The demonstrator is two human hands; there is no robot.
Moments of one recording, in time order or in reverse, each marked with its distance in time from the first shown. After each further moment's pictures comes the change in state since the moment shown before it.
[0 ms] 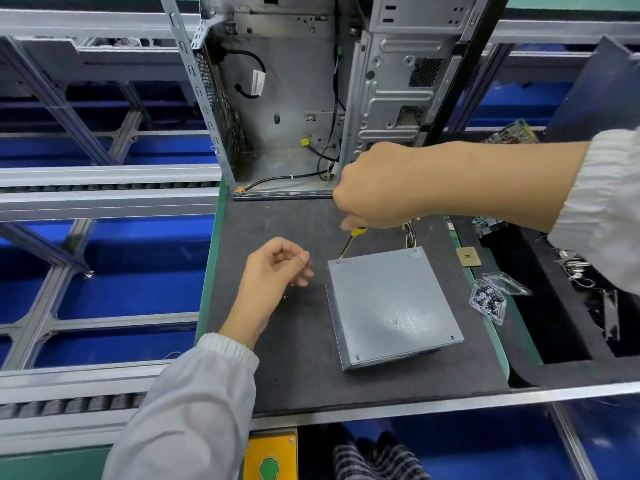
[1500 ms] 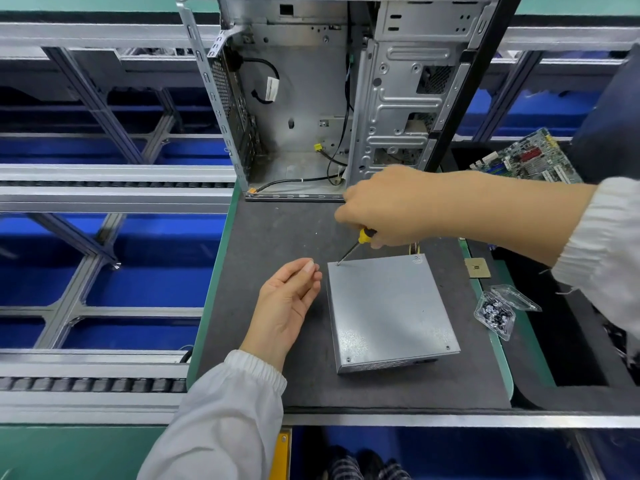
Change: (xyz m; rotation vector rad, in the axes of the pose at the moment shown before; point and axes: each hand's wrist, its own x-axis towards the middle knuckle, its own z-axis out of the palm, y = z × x) left_hand -0.029 -0.001 0.039 -0.720 0.227 -0.320; right_hand -0.009 0.000 0.030 0.025 0.093 -0.069
